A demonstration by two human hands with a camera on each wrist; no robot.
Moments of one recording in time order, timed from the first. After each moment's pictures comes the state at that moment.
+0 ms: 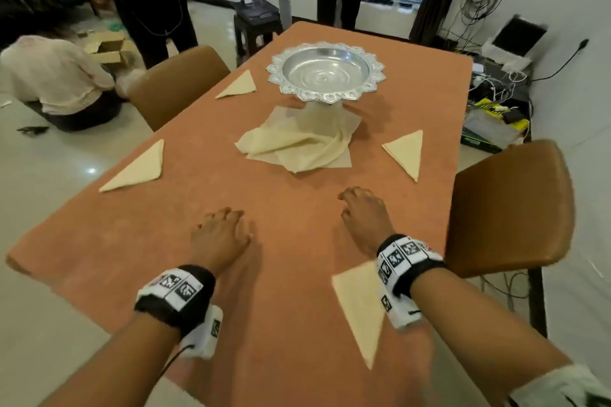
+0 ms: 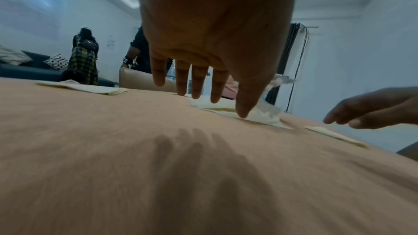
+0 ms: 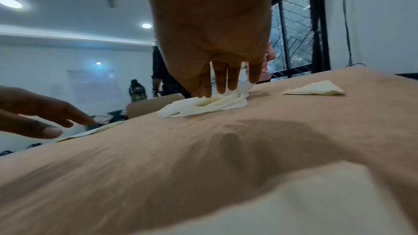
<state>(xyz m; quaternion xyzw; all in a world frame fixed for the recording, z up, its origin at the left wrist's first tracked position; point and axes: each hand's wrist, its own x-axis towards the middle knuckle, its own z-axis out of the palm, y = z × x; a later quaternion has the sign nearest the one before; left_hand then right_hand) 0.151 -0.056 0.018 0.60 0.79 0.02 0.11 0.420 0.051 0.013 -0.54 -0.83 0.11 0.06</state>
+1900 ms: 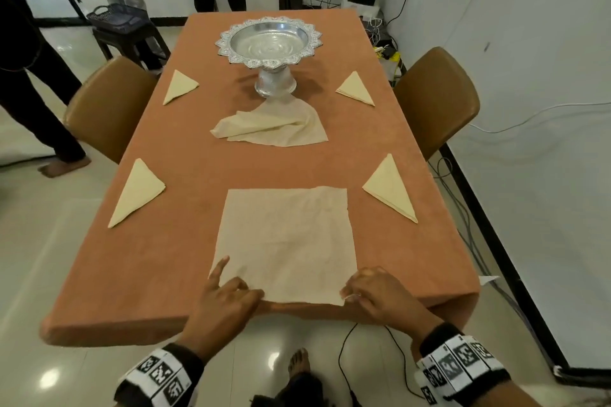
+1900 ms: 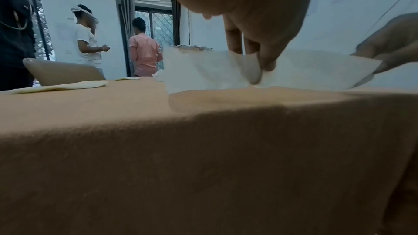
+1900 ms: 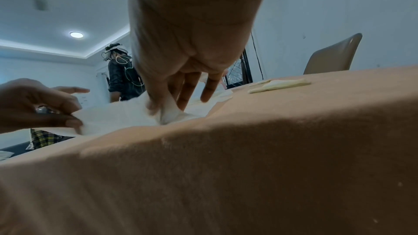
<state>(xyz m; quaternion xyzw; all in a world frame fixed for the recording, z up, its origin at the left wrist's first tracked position) -0.027 -0.209 -0.011 0.94 0.33 0.04 -0.05 0.293 -0.278 -0.018 -0.57 -0.78 0.26 0.09</state>
